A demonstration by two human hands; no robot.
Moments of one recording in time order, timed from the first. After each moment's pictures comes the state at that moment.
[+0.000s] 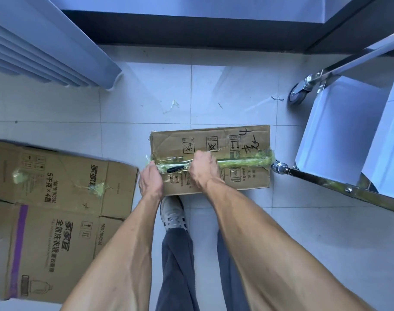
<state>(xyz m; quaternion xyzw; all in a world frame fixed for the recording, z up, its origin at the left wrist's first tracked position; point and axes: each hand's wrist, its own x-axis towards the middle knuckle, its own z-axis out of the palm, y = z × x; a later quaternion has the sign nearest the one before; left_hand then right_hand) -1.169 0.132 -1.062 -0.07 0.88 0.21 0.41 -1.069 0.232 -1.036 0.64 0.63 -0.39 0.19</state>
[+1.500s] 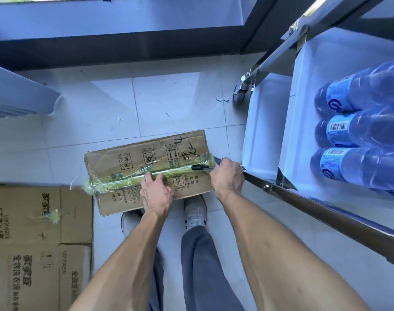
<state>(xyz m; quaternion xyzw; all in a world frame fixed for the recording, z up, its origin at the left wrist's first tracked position) -0.997 0.217 -1.048 0.34 0.87 -0.06 0.36 -0.857 0.324 -1.002 0.76 0.57 -0.26 0.16</state>
